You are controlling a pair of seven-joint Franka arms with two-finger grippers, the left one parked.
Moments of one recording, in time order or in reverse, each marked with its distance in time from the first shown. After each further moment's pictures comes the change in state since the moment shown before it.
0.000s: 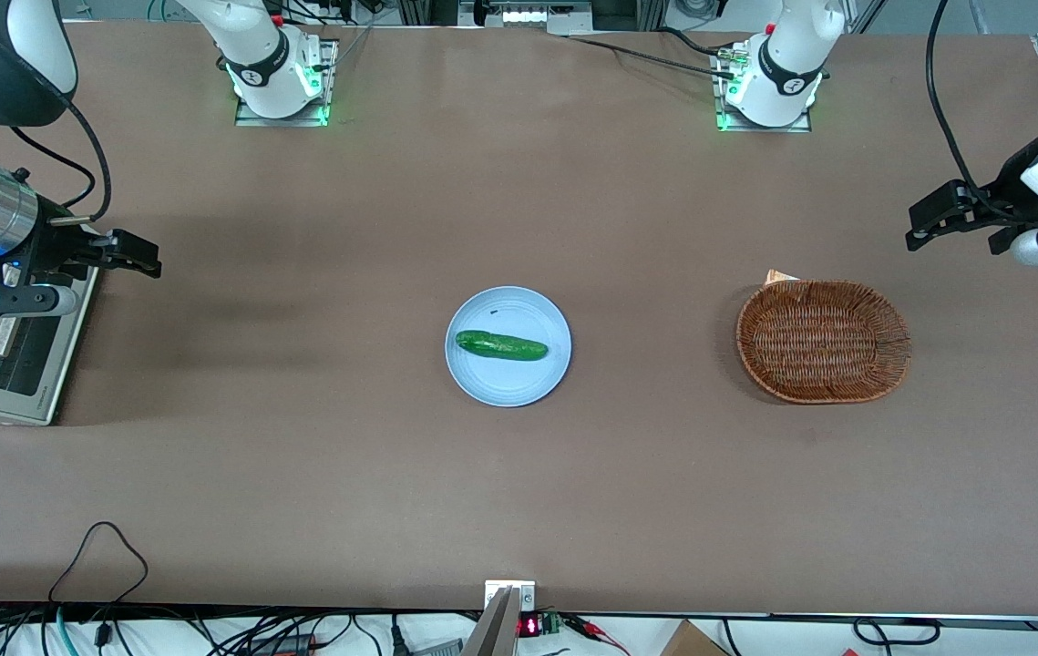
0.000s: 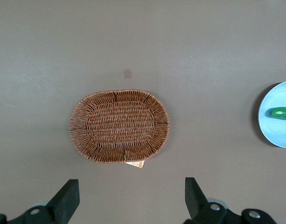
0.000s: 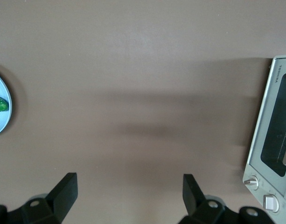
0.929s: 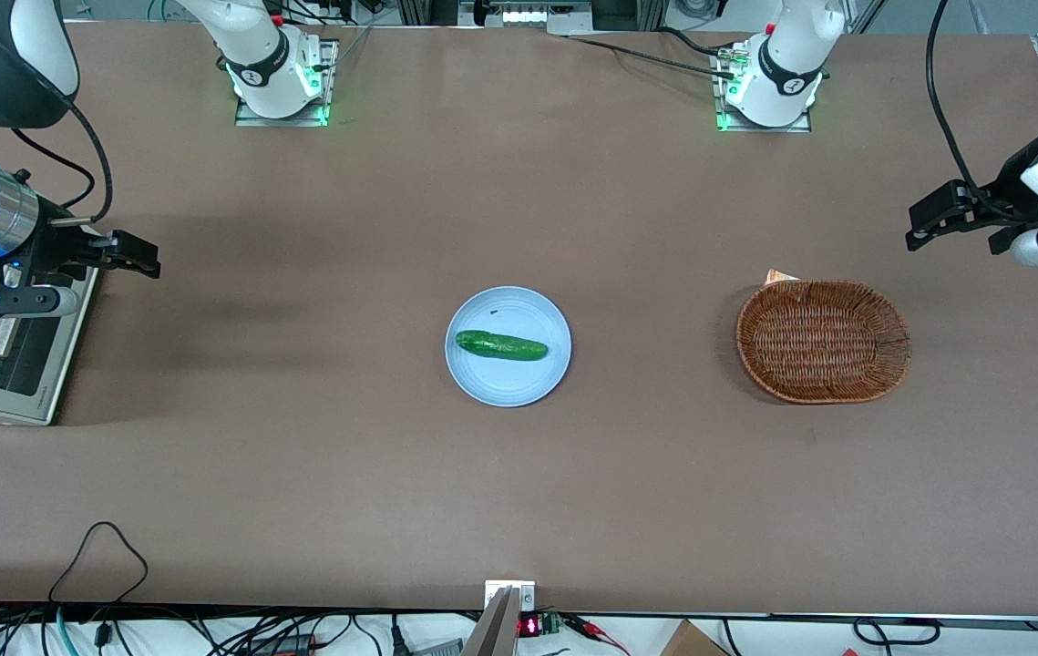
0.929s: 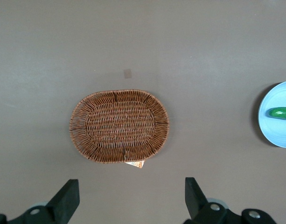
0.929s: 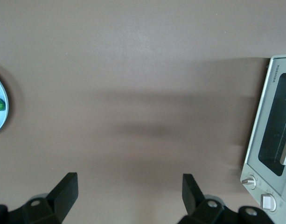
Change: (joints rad) arm 0.000 0.002 0.000 -0.001 -0.010 0.000 0.000
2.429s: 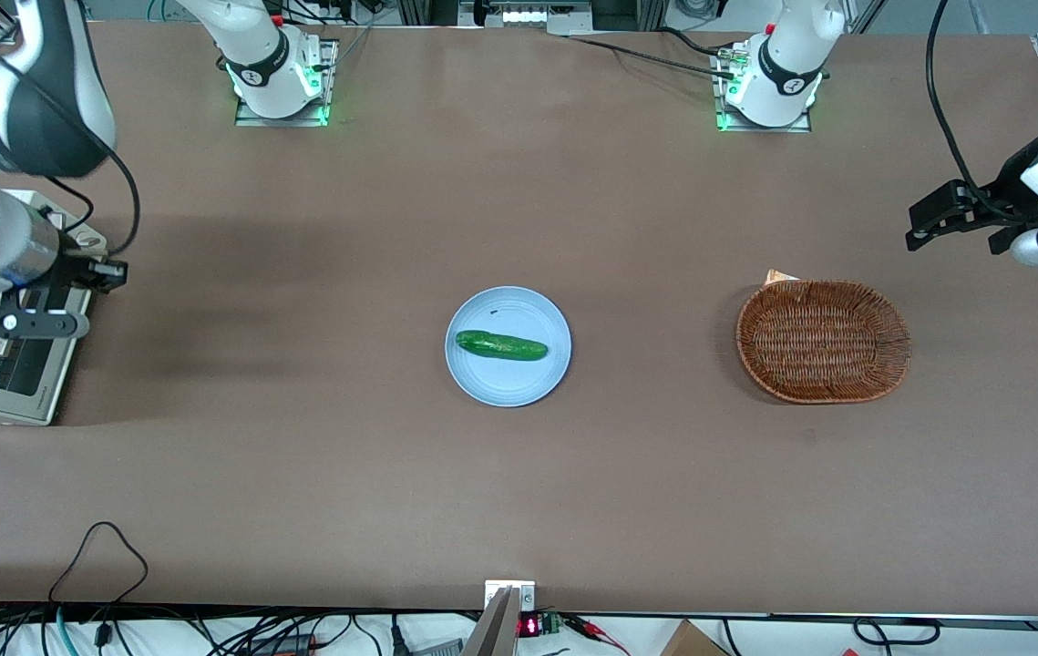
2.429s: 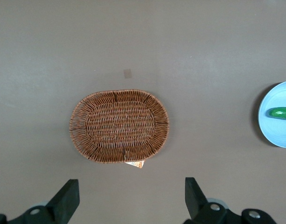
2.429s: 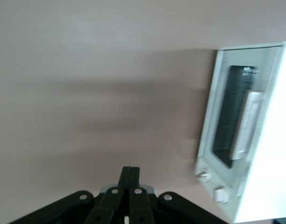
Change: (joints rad) arm -0.005 0.055 -0.018 -0.098 -0.285 0.088 0.072
